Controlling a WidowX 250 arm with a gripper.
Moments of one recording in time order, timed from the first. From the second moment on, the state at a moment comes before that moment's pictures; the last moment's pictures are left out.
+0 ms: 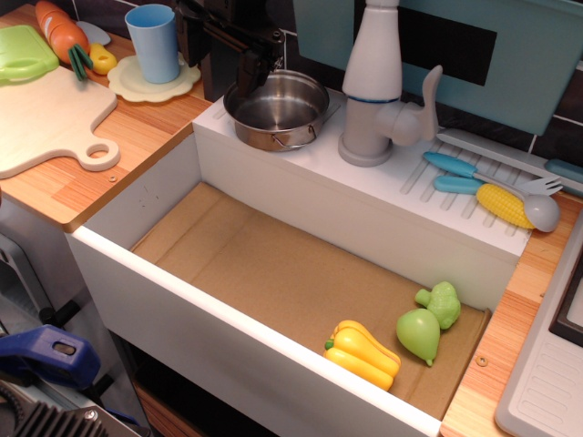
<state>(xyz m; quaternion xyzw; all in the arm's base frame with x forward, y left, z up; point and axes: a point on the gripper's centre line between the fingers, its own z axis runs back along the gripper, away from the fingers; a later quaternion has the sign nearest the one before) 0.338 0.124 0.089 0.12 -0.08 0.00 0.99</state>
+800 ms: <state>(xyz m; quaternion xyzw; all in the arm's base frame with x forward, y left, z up) 0.333 0.111 0.068 0.13 -0.16 -0.21 0.96</state>
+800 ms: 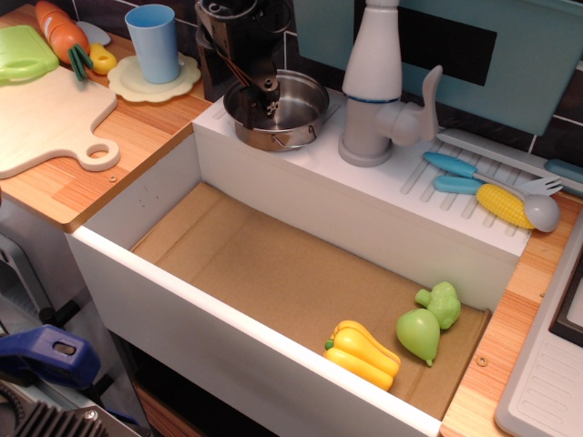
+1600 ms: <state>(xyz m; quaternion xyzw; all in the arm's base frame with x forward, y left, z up) 0.346 0.110 0.046 0.08 -0.23 -0.27 0.93</state>
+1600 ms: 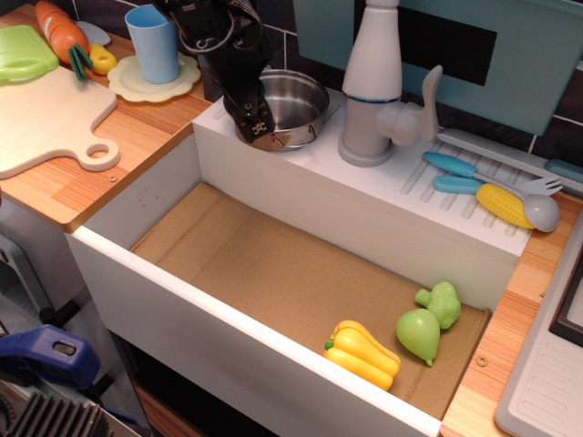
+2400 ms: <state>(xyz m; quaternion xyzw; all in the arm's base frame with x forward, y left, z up) 0.350 0.105 0.010 0.02 -0.24 -0.25 0.94</state>
